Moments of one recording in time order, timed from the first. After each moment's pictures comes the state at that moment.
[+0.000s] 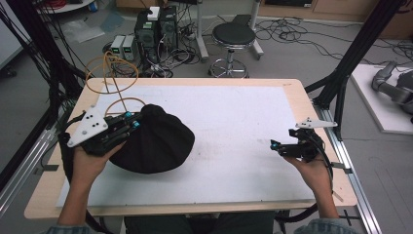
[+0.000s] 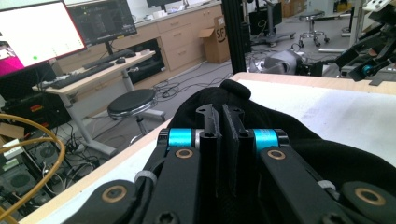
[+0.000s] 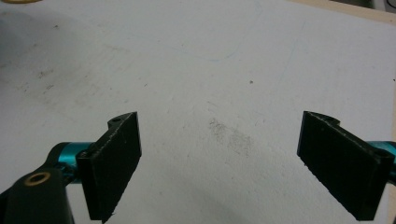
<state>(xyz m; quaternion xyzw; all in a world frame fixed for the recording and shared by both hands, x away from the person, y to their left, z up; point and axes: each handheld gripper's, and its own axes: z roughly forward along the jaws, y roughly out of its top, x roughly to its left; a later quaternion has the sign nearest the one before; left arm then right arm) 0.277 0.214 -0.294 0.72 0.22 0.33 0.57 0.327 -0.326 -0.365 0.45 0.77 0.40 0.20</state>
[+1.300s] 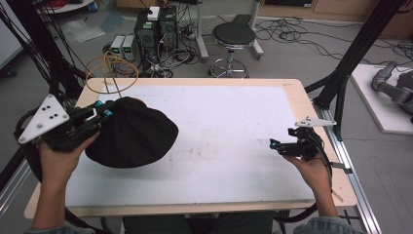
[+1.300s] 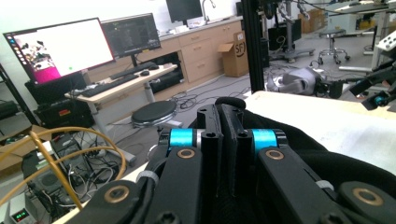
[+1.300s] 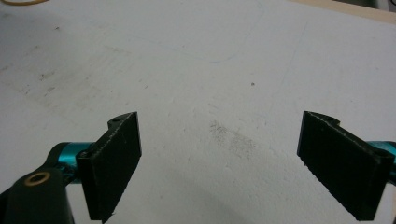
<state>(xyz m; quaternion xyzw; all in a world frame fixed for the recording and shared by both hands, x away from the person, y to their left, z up) 0.258 0.255 -0.251 0.69 0.24 0.36 0.58 0.331 -0.325 -0.364 0.45 0.77 0.40 0.20</state>
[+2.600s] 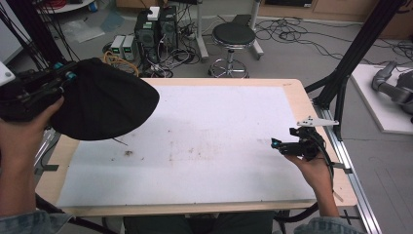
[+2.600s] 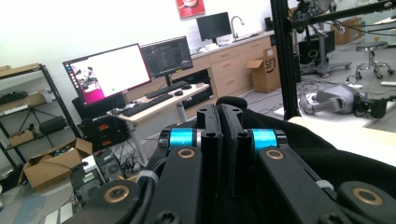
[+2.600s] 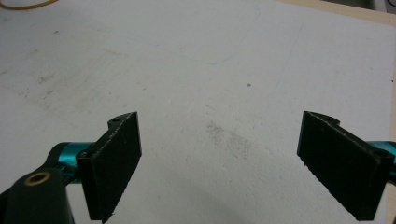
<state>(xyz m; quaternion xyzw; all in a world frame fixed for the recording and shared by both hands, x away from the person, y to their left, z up) 0.265 0.286 -0.172 0.65 0.26 0.42 0.58 0.330 -0.328 -0.363 0.45 0.77 0.40 0.20</state>
